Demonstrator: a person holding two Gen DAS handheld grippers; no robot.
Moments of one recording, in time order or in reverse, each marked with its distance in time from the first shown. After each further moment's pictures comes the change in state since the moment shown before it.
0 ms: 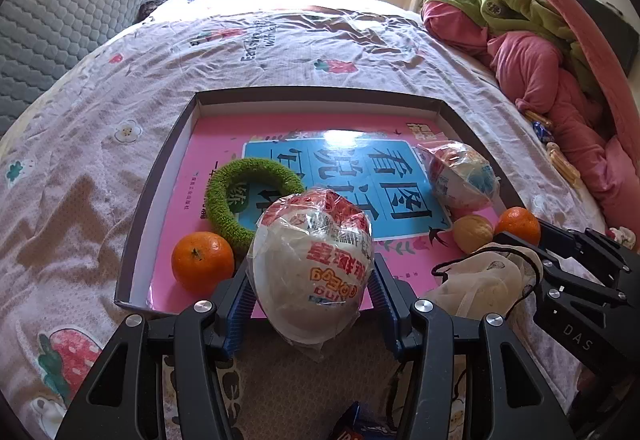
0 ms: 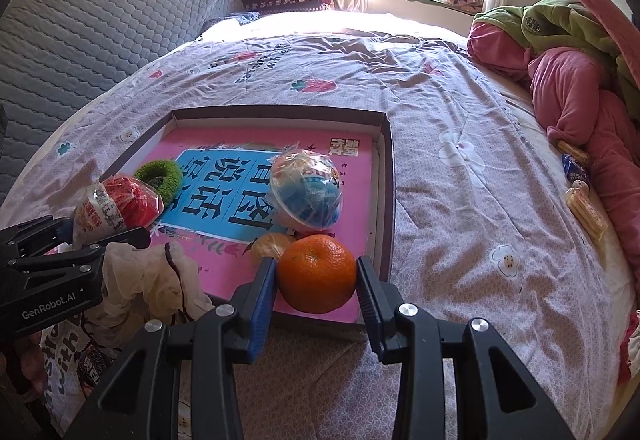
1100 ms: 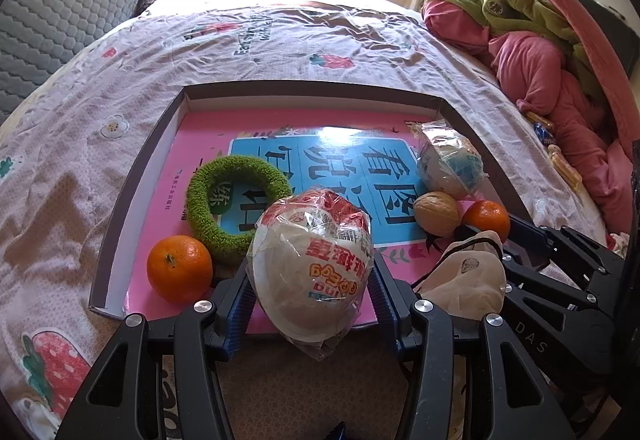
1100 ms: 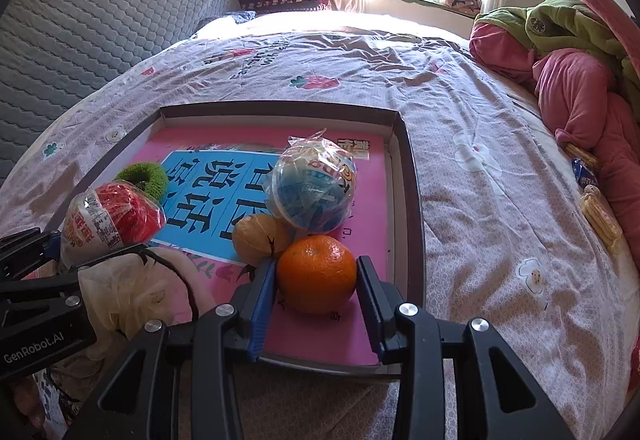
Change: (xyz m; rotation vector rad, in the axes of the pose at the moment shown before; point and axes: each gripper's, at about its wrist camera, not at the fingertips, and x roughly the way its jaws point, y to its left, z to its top) left arm 0.015 -0.008 0.003 -0.014 0.009 -0.013; right arm 0.032 0.009 0.007 0.000 -0.012 -0.018
